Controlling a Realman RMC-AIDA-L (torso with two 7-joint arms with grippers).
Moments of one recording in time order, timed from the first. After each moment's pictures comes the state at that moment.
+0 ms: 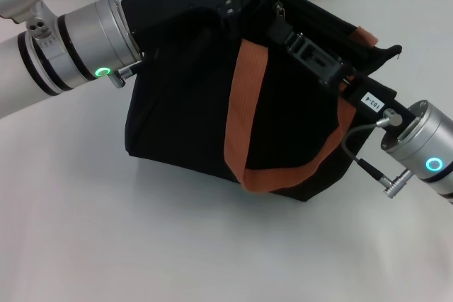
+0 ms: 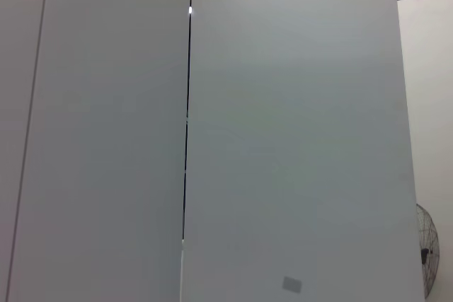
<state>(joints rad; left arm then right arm) -0.75 -2.08 1.05 0.35 1.20 1.55 -0.98 0.60 2.09 0.16 0.13 -2.22 -1.65 1.23</state>
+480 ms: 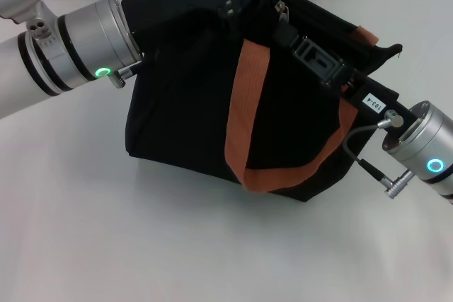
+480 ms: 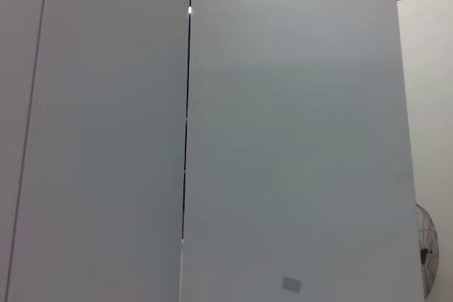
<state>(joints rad) -0.75 -2.08 1.05 0.35 1.20 1.55 -0.98 0.60 2.09 0.16 0.13 -2.22 -1.66 1.22</state>
